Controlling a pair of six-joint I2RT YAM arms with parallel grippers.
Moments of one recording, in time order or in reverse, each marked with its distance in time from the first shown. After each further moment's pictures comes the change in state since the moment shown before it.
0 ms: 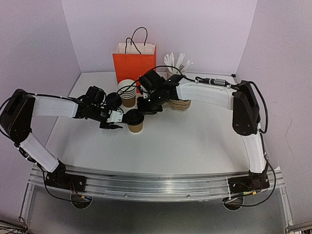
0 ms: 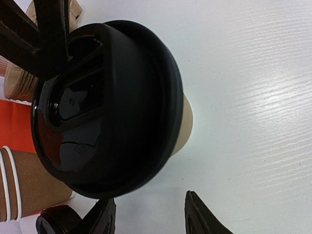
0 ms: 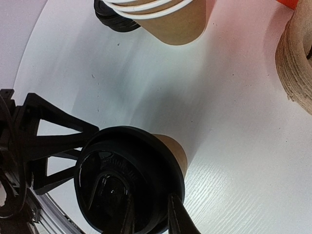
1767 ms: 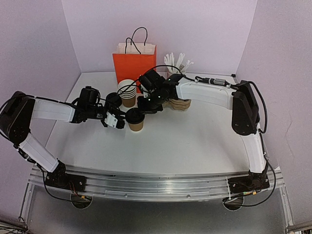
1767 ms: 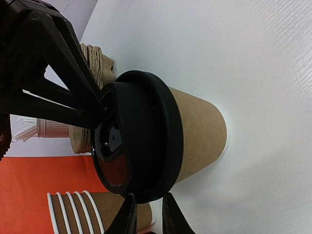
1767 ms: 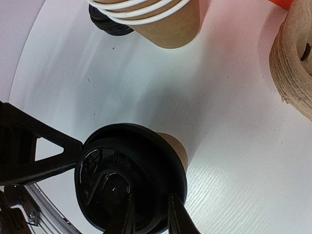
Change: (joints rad) left arm 0.050 -0.028 -0.118 0.331 0.159 0.401; right arm -0.003 0.010 0.019 -0.014 0.010 0.004
